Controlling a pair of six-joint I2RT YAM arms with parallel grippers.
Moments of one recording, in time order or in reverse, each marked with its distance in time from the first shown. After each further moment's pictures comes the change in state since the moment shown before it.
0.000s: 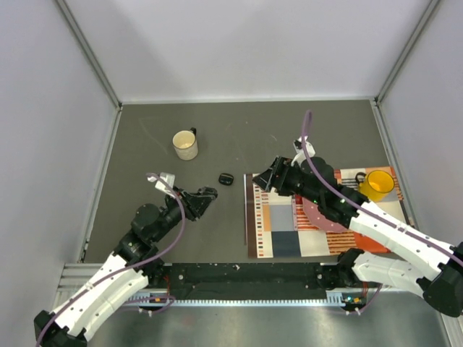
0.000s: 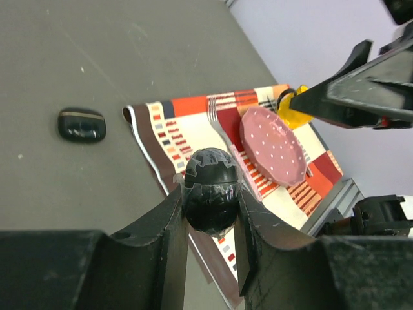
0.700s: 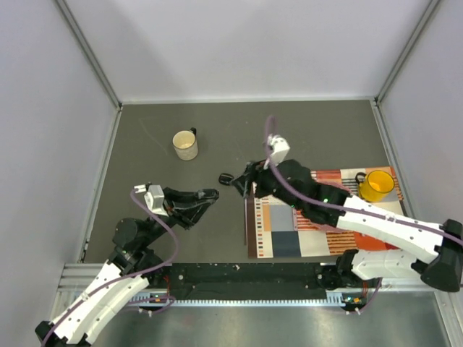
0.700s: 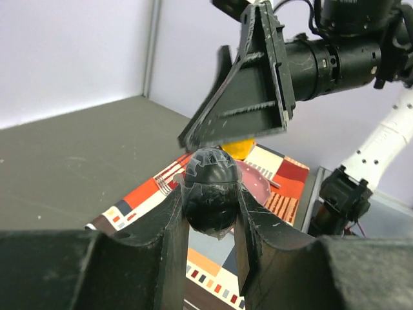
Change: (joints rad) left arm 0.000 -0.098 -0.007 0.294 0.303 0.256; right arm 0.299 0.169 0.217 0.013 0.224 -0.264
